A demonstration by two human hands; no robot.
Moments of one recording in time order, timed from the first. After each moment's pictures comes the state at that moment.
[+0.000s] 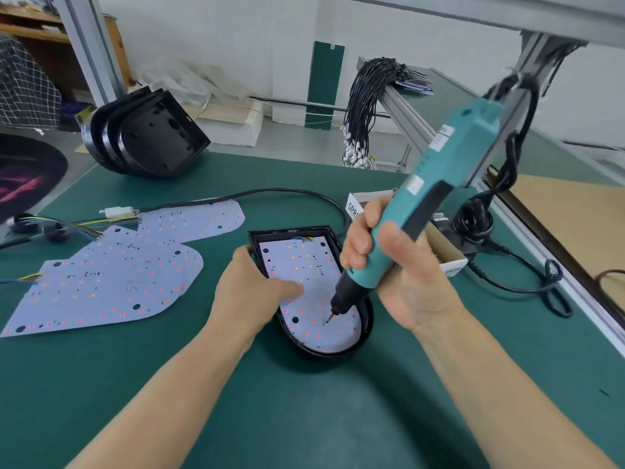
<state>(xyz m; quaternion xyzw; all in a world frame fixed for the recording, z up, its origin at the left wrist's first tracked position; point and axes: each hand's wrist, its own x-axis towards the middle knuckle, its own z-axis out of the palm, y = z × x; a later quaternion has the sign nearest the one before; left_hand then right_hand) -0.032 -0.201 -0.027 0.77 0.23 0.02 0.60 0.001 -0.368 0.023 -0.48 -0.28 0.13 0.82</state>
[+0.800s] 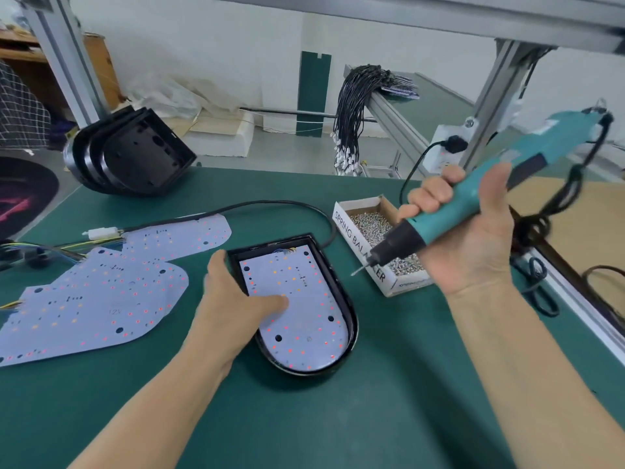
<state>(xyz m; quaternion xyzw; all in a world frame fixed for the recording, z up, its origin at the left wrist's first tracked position) -0.039 -0.202 -0.019 0.76 0.22 0.05 0.61 0.037 -0.421 0.054 -0.32 -0.20 0.07 0.92</state>
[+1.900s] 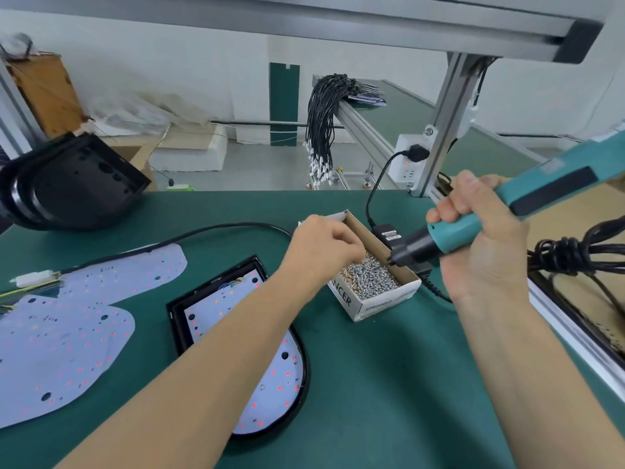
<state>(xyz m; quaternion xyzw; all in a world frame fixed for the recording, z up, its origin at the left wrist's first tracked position) 0.072 -0.313 0.033 0.83 -0.04 0.01 0.55 0.048 -0.463 0.068 -0.42 -0.10 -0.22 0.87</state>
